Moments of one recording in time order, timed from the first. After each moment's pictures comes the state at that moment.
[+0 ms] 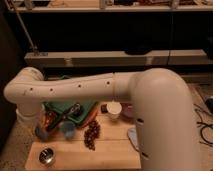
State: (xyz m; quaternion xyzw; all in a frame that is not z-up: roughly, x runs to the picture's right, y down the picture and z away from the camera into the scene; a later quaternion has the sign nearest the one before) arm -0.308 0.175 0.622 0.02 -0.43 -0.86 0.29
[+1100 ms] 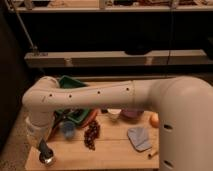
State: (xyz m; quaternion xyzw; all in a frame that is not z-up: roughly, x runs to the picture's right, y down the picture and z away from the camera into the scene) arm -0.282 0.209 0.589 0.03 -0.47 -0.84 0.28
